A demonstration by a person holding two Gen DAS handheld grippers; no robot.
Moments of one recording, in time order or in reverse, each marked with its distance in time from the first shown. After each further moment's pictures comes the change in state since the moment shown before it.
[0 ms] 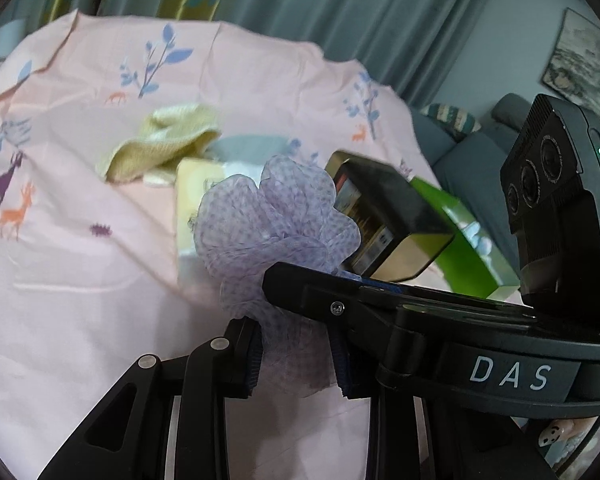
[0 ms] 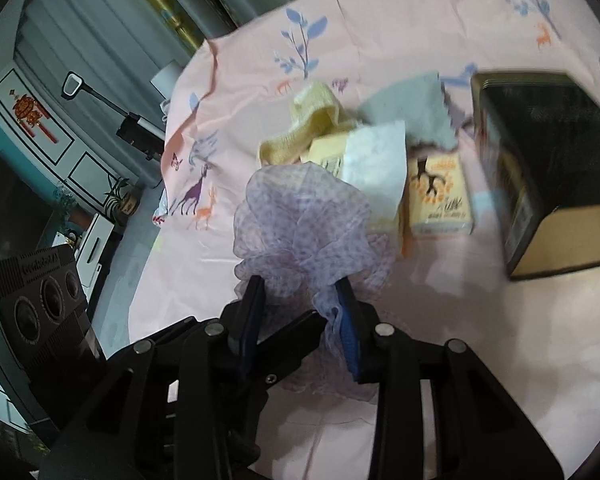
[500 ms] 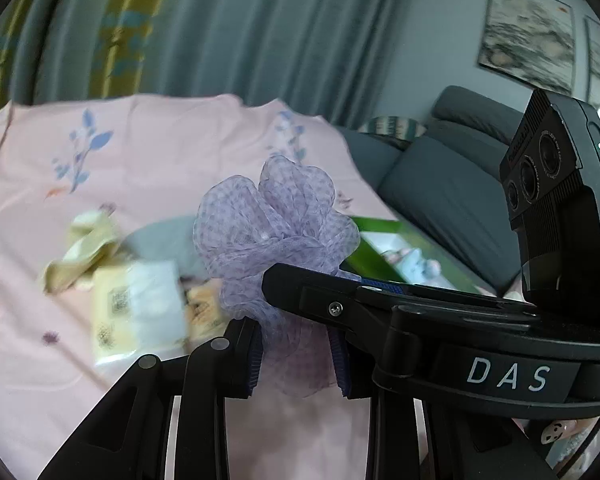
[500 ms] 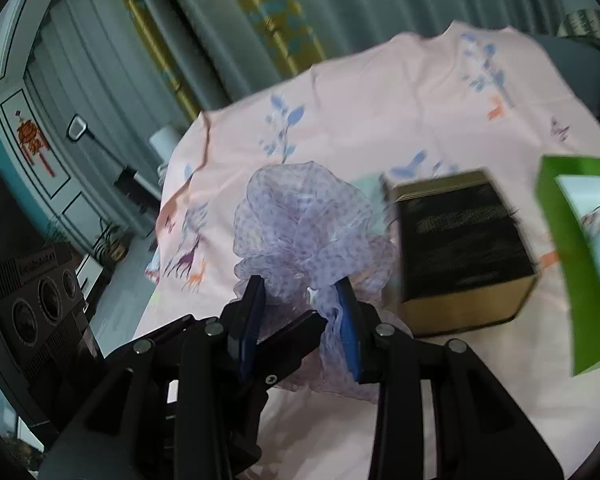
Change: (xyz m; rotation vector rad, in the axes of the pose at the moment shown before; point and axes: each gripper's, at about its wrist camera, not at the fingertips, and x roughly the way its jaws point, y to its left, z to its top) left arm 0.003 -0.101 0.047 0.213 -0.122 -0.092; right arm -0.100 -0.027 0.023 -0.016 -0.249 -0.068
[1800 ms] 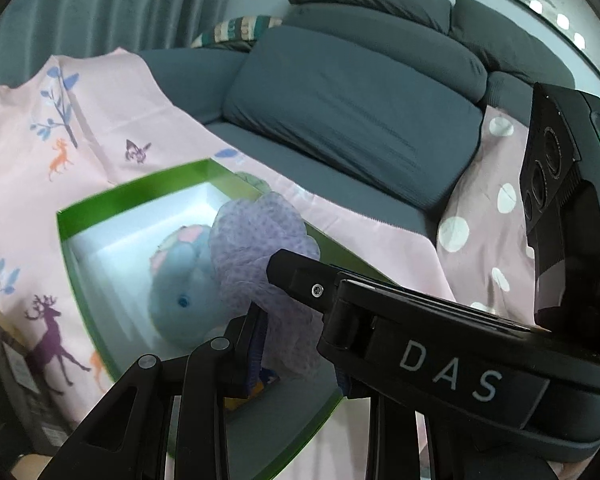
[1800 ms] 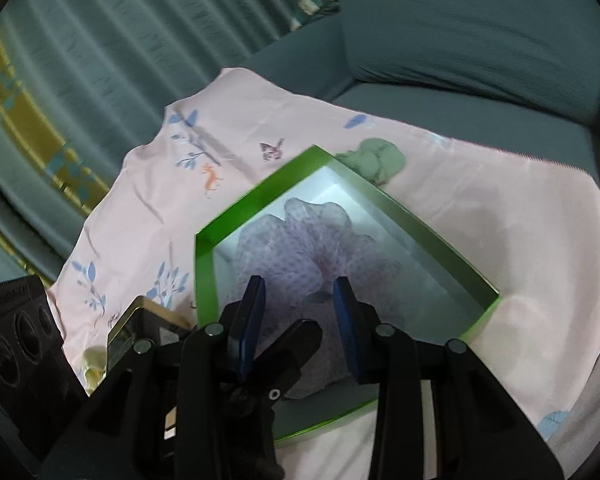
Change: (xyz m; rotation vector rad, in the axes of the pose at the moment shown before) left arm 0.235 -0.232 0.008 0.289 0.316 -0.318; right arm -0.124 -0.265 -0.016 0.560 -0.233 -0.465
